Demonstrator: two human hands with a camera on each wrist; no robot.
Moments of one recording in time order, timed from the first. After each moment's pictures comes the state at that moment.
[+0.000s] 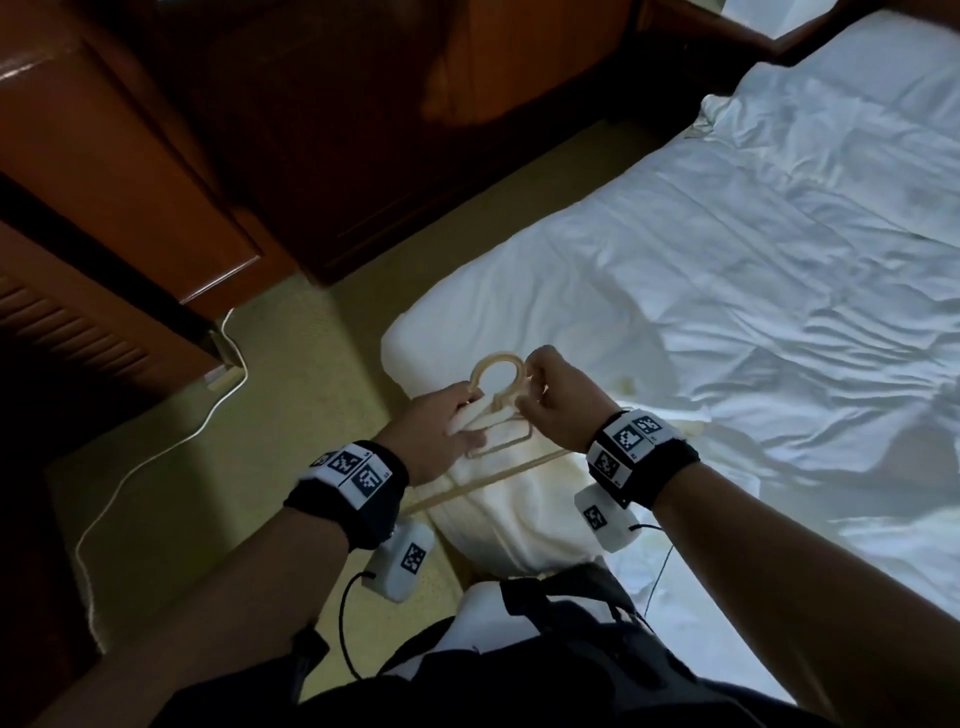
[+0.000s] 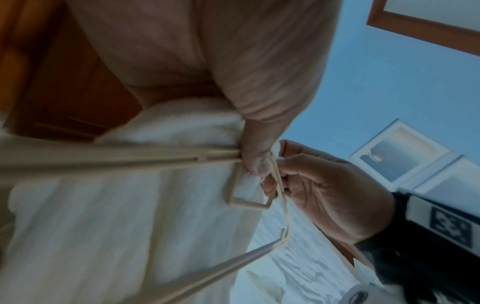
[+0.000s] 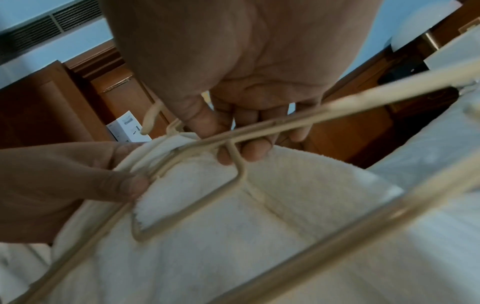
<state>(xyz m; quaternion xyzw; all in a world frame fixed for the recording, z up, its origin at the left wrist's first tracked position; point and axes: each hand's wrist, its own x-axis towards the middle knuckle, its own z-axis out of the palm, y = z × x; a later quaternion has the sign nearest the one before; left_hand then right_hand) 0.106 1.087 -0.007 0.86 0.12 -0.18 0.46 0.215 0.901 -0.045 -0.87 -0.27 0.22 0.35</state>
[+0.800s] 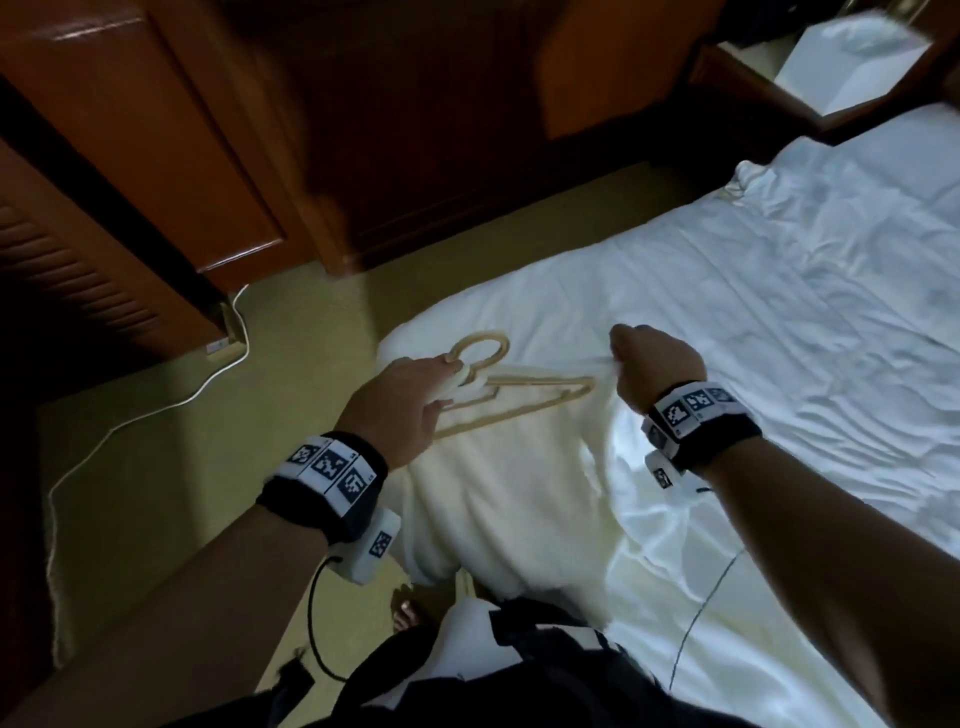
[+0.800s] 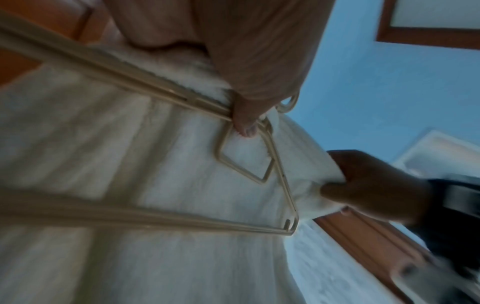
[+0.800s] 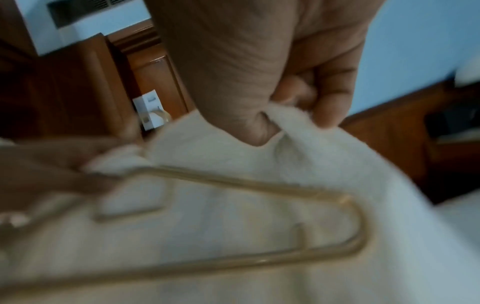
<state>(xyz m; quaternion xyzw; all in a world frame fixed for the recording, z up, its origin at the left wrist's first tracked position) 0.139 1.076 0.021 0.95 0.13 0.04 0.28 0.338 0.848 0.029 -0.95 -0.30 0.10 0.00</state>
